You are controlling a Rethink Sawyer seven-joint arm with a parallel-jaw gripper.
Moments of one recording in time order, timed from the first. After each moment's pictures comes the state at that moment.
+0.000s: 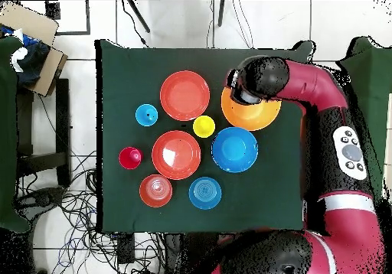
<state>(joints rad) -0.59 -0.45 0.39 1.16 -0.35 0.88 1.85</state>
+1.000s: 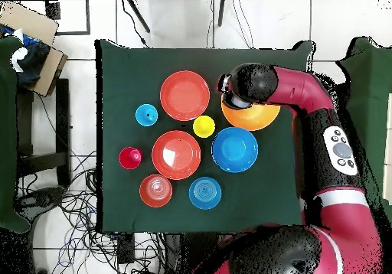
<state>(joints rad) -0.61 -0.43 0.46 1.20 -0.38 0.85 1.85</state>
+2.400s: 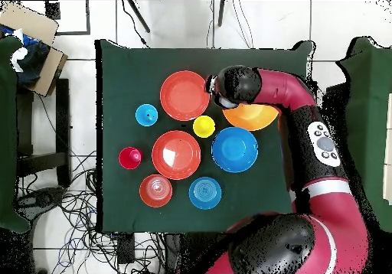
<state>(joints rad) -0.61 -0.37 0.51 1.20 -0.43 0.80 1.85</state>
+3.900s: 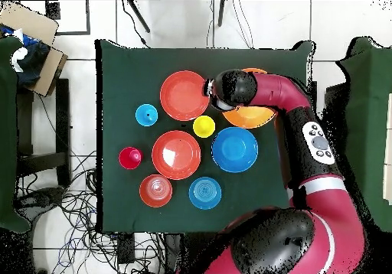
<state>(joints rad) -0.61 -0.34 0.53 1.20 -0.45 0.79 1.85</state>
